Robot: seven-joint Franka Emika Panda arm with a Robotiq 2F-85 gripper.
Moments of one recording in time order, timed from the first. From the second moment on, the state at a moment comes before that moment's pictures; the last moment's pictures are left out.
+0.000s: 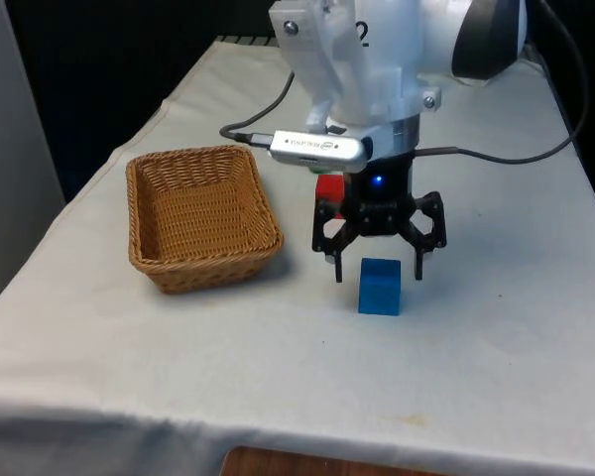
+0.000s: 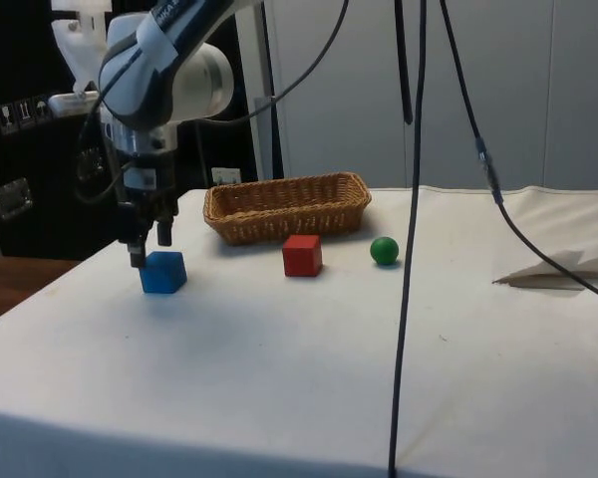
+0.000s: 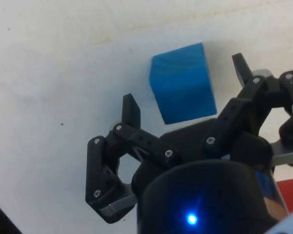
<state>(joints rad) 0.28 0.85 -0.34 -1.48 0.43 2.39 -0.36</state>
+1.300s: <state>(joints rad) 0.28 0.89 -0.33 -1.48 0.48 2.43 -0.37</state>
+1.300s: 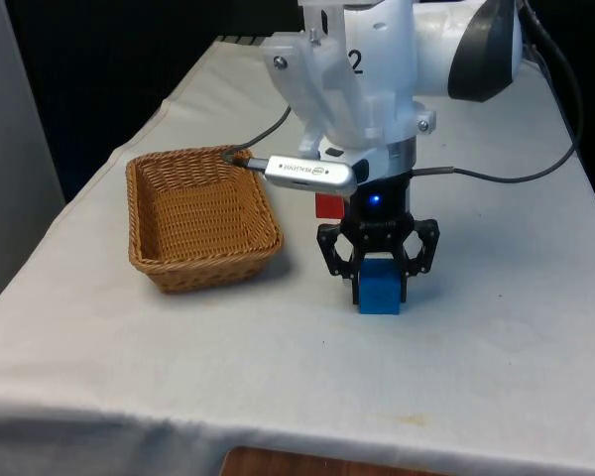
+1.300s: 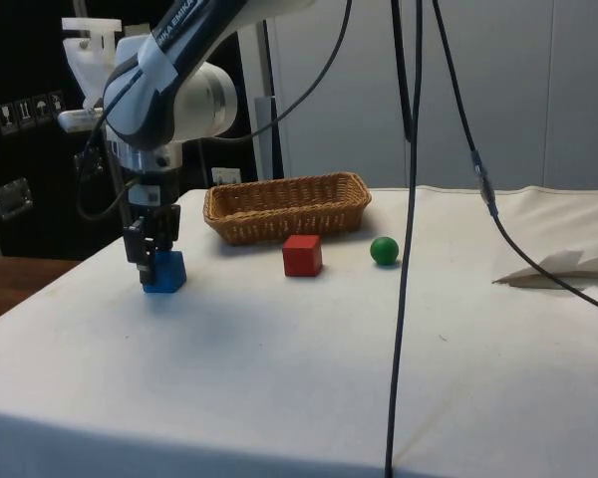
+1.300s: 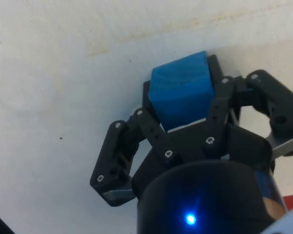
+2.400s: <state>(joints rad) 0.31 0.81 -0.39 -1.48 0.44 2.35 -0.34</state>
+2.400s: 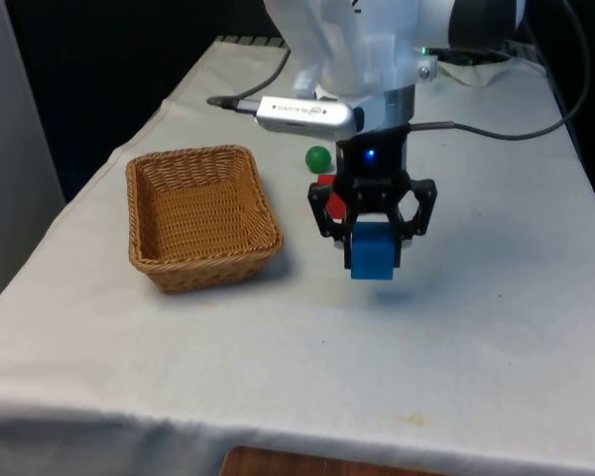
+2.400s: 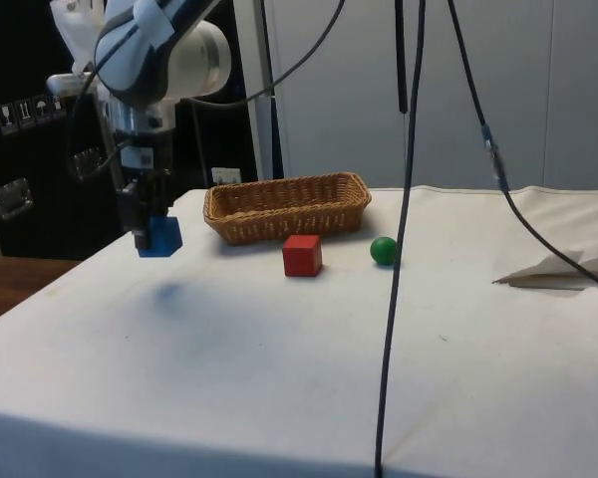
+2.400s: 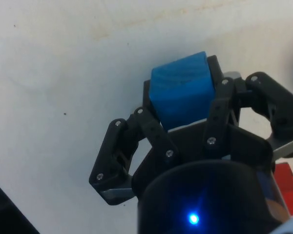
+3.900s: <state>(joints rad) 0.31 0.70 -0.55 -1.53 0.40 2.21 -0.40</state>
